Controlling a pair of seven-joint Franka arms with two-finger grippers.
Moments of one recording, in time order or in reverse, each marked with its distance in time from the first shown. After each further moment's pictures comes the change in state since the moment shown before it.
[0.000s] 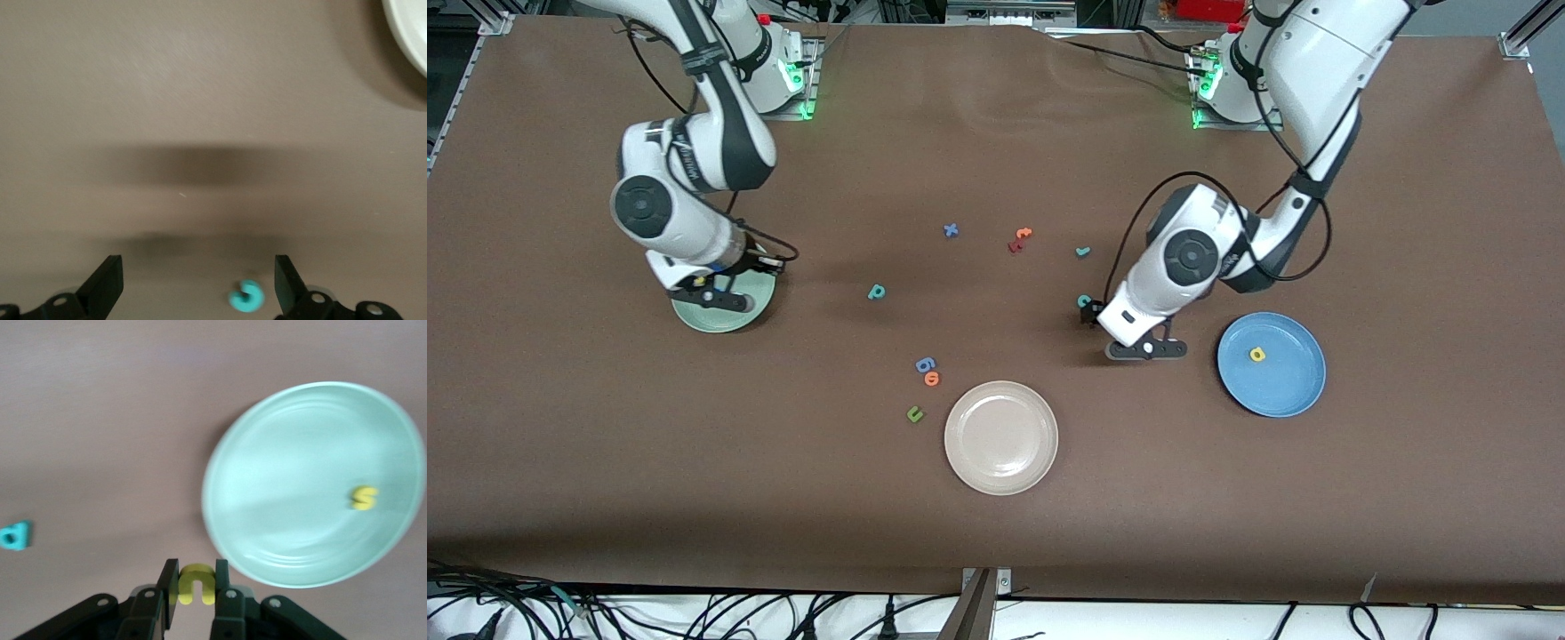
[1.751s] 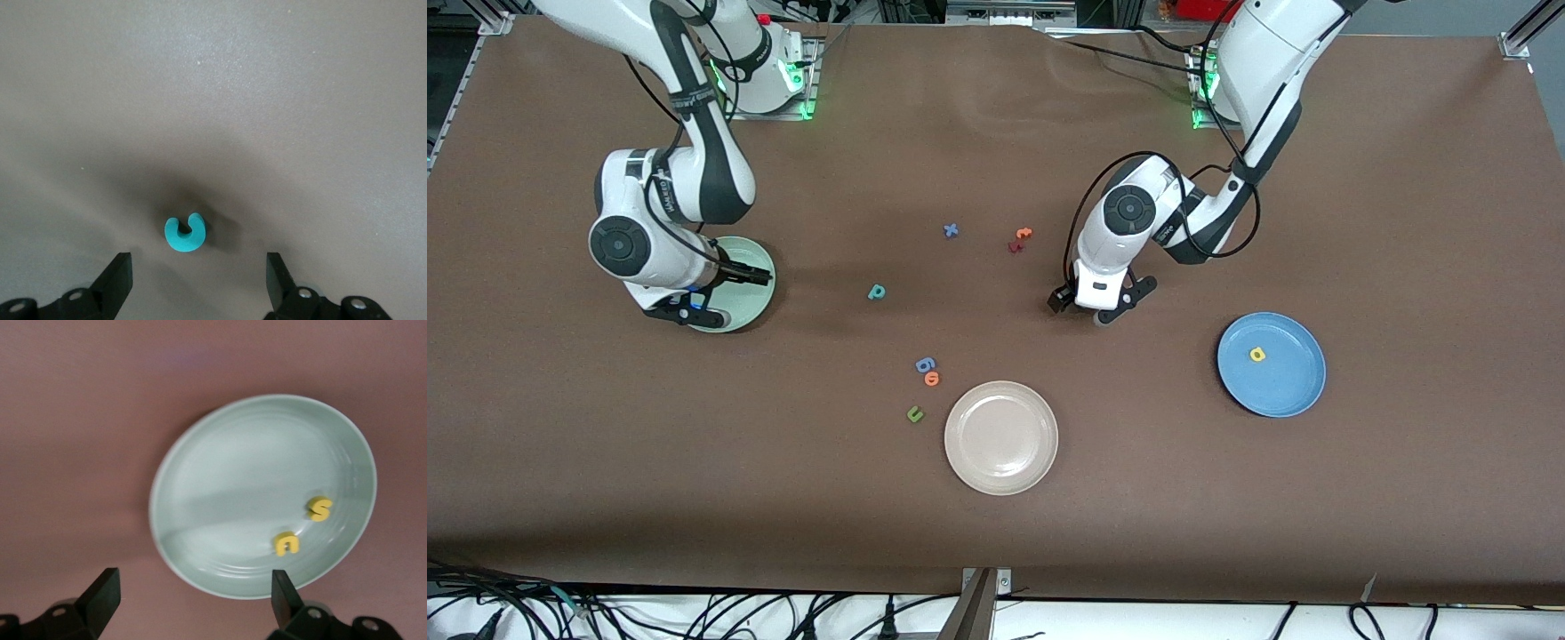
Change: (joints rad) left arm -0.112 -0.003 0.001 -0.142 0.047 0.197 -0.747; right arm 0.096 0.108 -0.108 0.122 0.003 -0.099 -0.026
